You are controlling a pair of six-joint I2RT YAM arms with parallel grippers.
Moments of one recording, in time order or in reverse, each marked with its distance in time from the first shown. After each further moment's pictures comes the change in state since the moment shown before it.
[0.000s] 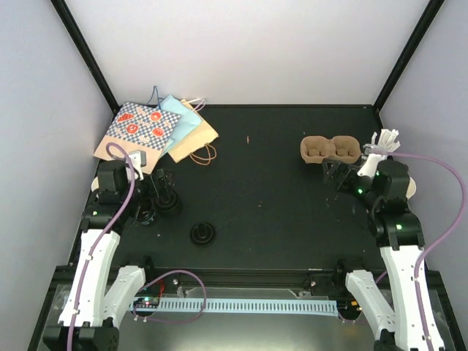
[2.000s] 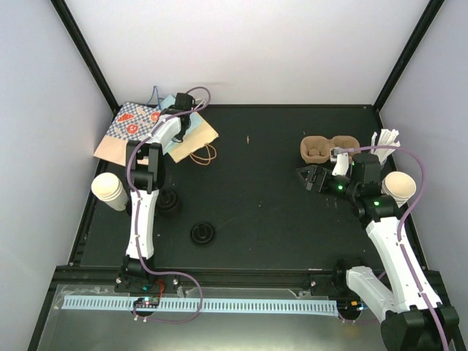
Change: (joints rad) left arm -0.160 1.744 1.287 0.015 -0.953 0.630; right arm 0.069 0.212 -0.158 0.154 -0.324 0.019
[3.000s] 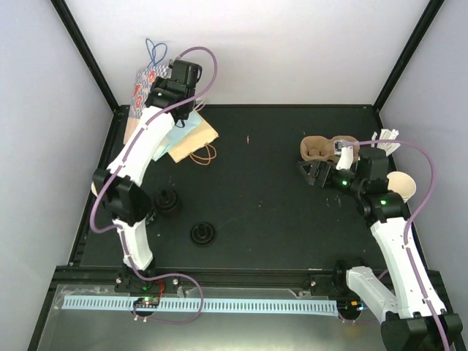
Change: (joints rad) left arm -0.185 -0.522 -0.039 -0.110 -0.307 -0.019; right arm 0.000 -0.006 0.096 -0.043 -0.003 -0.016
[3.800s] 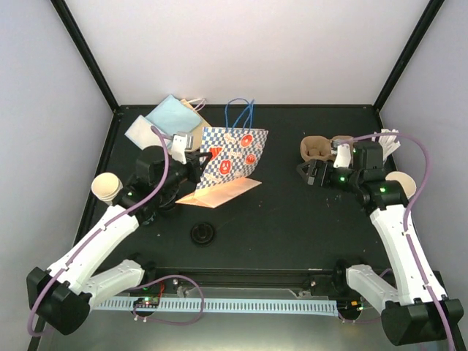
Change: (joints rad) left arm -0.134 -0.975 -1.211 0.631 1.181 -0.681; right arm 0.006 0.089 0.113 -0.184 0.046 -0.060
